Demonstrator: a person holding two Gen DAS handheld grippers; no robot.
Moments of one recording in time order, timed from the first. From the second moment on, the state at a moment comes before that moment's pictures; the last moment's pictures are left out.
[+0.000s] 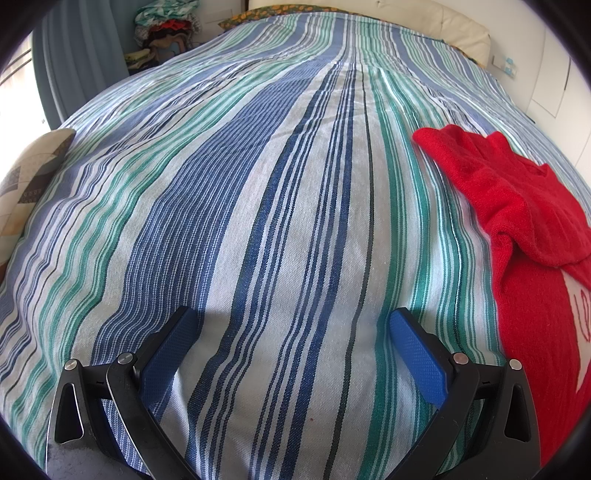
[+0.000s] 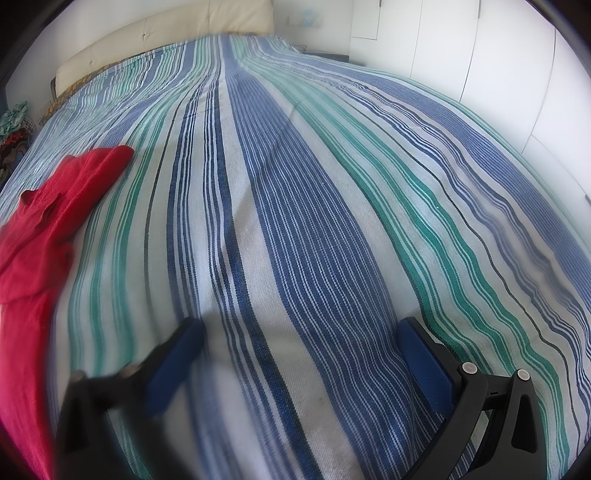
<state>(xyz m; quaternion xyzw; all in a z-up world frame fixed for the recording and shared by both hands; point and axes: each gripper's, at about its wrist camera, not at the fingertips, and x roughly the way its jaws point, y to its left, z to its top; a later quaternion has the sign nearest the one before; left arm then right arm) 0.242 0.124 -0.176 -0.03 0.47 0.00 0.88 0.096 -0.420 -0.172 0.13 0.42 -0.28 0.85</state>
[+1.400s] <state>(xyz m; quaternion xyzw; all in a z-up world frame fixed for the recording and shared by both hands) 0.221 0.143 -0.149 -0.05 0.50 -0.06 0.86 -0.003 -0.410 0.025 0.15 0.21 -0.05 0.96</state>
